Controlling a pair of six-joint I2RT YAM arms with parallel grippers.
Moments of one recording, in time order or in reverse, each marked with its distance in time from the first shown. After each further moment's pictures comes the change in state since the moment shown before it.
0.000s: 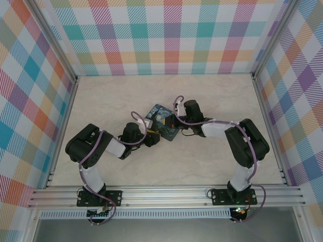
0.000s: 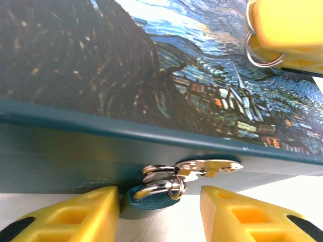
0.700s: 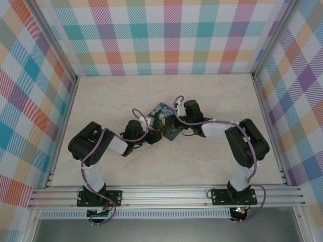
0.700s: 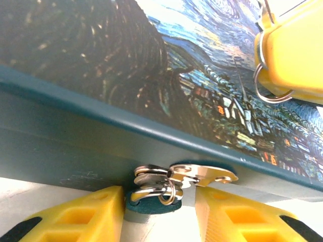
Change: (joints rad) left arm -0.003 0.038 0.062 -0.020 0.036 -0.076; right arm 0.000 0.000 0.000 0.001 0.001 0.000
